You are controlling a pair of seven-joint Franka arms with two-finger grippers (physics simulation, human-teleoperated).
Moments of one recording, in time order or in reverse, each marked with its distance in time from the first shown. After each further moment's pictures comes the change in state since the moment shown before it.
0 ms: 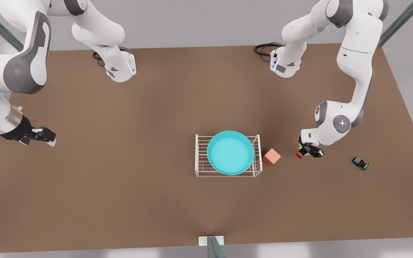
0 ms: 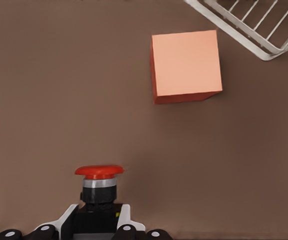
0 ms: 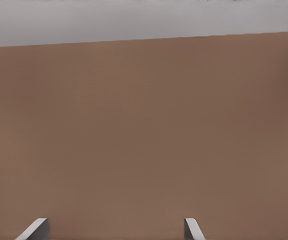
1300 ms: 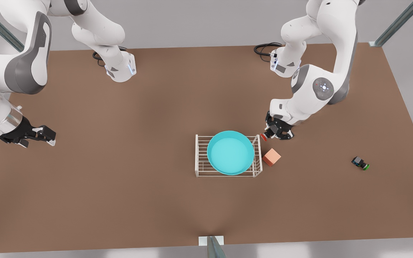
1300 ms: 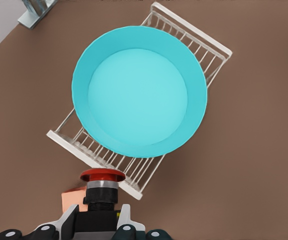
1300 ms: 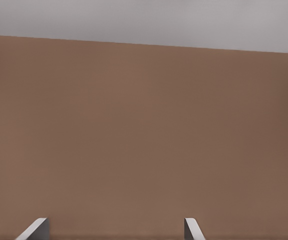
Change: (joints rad) left arm -0.165 -0.253 -0.221 0.255 -0.361 -0.414 -0.098; right arm 0.004 0.000 0.000 -0.001 -0.004 0.015 -0.103
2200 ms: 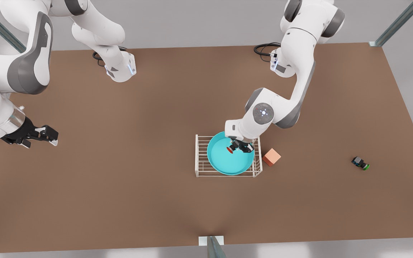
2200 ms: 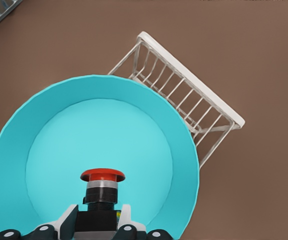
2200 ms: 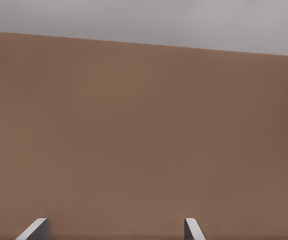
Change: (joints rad) left arm -0.769 0.345 0.612 0.352 0.021 -0.020 -0.310; right arm 0.005 0.002 0.006 -0.001 0.000 0.000 -0.010
